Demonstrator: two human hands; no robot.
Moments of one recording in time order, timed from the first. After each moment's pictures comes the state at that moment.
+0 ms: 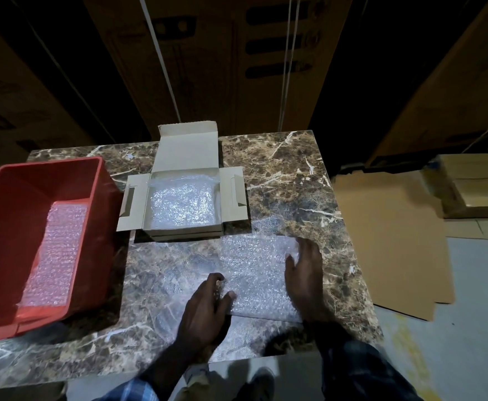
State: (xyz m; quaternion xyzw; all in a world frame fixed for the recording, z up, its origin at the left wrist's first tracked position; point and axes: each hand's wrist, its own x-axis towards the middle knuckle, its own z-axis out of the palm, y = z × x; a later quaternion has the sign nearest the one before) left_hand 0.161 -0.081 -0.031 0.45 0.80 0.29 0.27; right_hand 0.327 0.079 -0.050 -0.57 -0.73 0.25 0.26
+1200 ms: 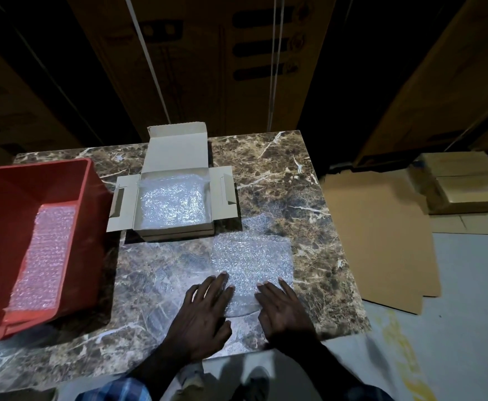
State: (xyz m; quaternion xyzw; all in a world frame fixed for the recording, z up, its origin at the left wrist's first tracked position) left_hand 0.157 -0.098 -0.048 0.71 0.70 0.04 0.10; right_hand 0.367 0.010 -0.084 -0.27 -0.93 0.10 0.24
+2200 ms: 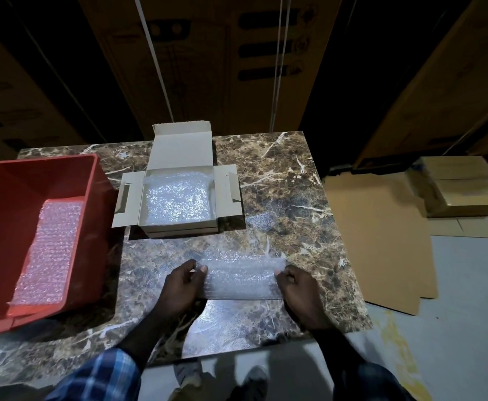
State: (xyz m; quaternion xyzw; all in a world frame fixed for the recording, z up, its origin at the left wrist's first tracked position) left_hand 0.116 -0.070 -0.013 0.31 0.75 0.41 0.42; right_hand 0.355 0.044 -0.041 -0.58 -0.64 0.46 0.21
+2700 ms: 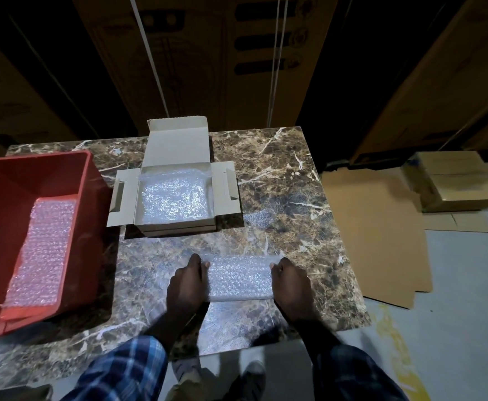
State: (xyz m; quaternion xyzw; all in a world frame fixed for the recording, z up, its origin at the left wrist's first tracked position) left_hand 0.132 -0.049 -0.034 0.38 0.88 0.20 0.22; right_hand 0.336 0.046 -0.049 -0.61 -0.74 0.28 0.09
